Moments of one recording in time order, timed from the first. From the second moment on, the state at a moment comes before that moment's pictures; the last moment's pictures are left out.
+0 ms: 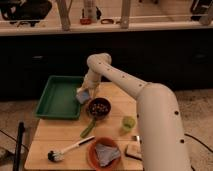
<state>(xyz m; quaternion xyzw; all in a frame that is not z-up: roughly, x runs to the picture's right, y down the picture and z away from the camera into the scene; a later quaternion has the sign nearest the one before) -0.102 0.028 0.886 -0.24 -0.30 -0.33 0.86</state>
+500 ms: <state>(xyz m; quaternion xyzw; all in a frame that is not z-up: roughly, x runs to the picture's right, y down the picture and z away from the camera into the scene) -0.122 0.000 0.822 -0.20 -0.29 -0.40 0.85</state>
